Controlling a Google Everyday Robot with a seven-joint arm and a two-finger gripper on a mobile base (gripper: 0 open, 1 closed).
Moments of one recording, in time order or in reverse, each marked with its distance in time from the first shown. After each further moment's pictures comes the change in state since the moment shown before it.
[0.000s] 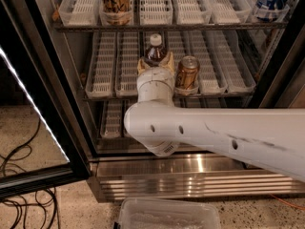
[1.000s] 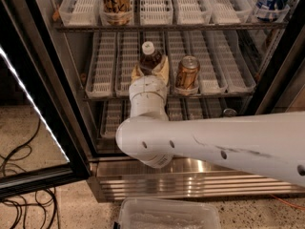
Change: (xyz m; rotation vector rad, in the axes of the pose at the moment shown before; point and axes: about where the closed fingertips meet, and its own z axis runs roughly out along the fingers) arm 0.002 0.020 -0.018 -0.008 -0.069 -0.010
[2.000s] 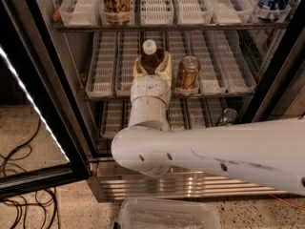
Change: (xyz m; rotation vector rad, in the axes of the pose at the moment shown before) arm -0.035 -0.022 -0.025 0.107 -0.131 0.049
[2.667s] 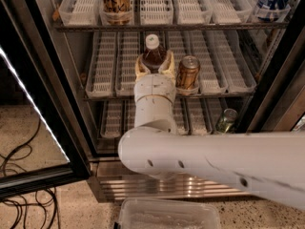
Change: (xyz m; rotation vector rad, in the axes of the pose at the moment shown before) arm -0.013 -0.011 -0.008 -0.038 0.008 0.024
